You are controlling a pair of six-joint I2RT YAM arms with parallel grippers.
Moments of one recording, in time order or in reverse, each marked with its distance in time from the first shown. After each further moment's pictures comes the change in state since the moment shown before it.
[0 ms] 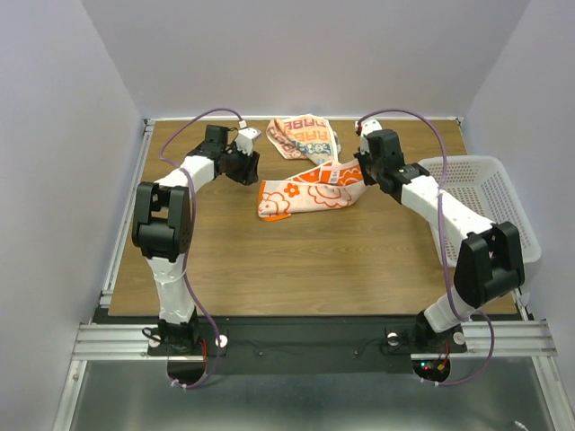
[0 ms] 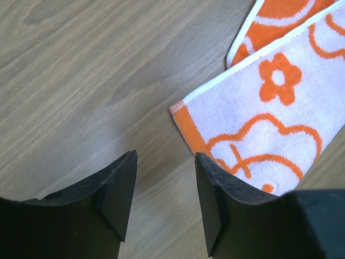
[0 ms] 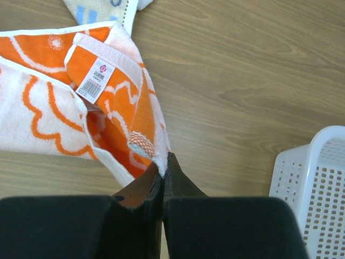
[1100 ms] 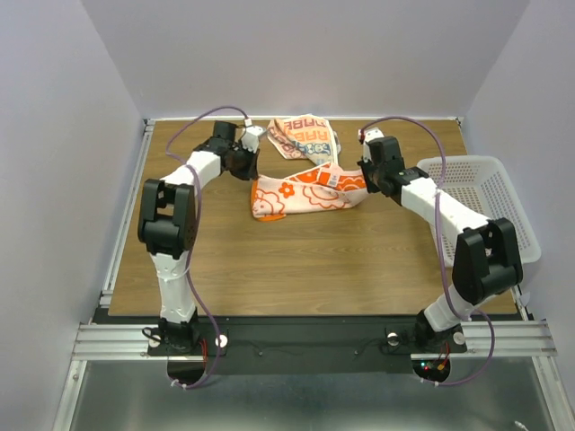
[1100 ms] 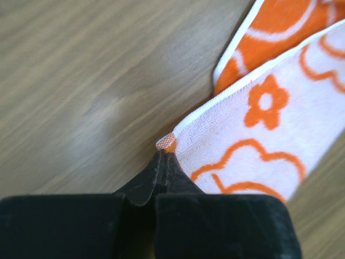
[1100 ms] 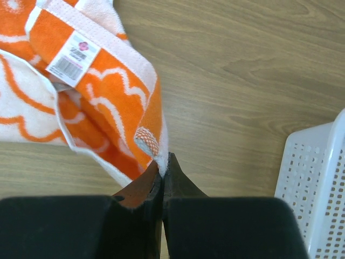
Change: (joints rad) left arm -0.045 0.103 0.108 -0.072 -0.035 -0.069; right arm -0.034 0.035 -0.053 -0.009 -0.007 0.018
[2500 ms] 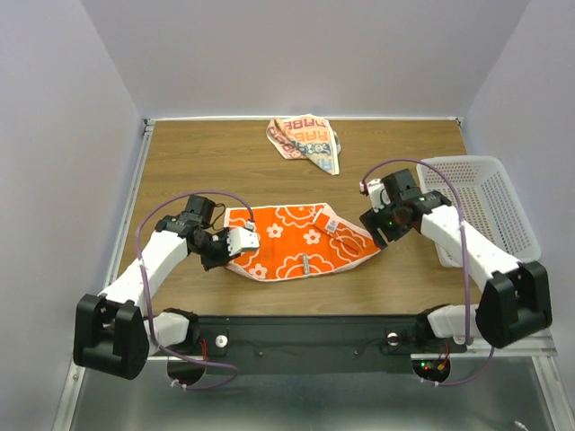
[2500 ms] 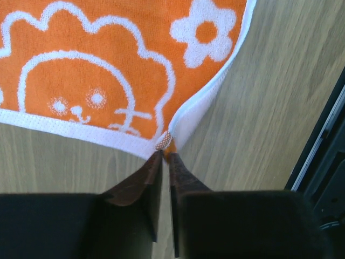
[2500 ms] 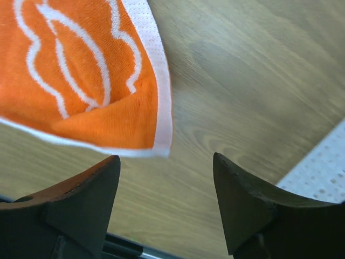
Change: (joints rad) left arm -0.037 -0.917 -0.803 -0.497 0.005 0.849; right arm -0.005 -0.249 -0.232 -0.459 -0.296 -0.185
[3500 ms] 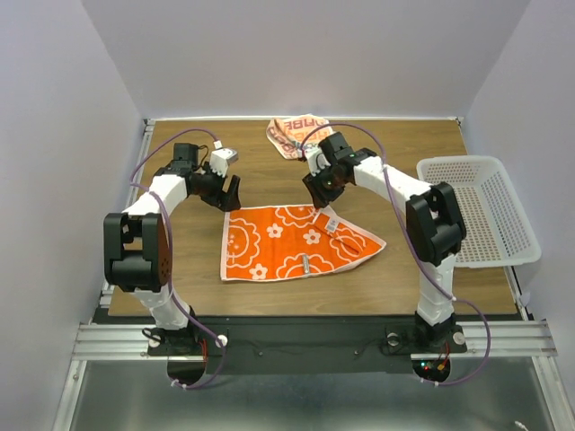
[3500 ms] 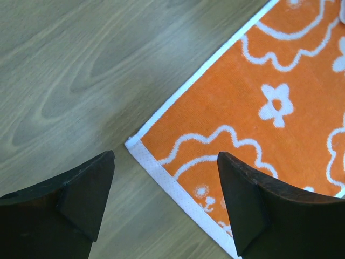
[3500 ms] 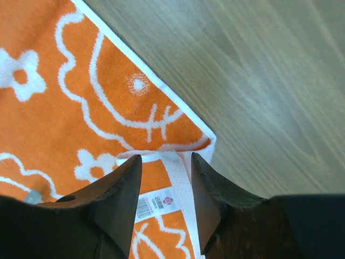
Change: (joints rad) left arm 0.219 0.513 0.422 0.360 0.152 -0.646; right arm 0.154 0.636 0.655 0.102 -0.231 0.039
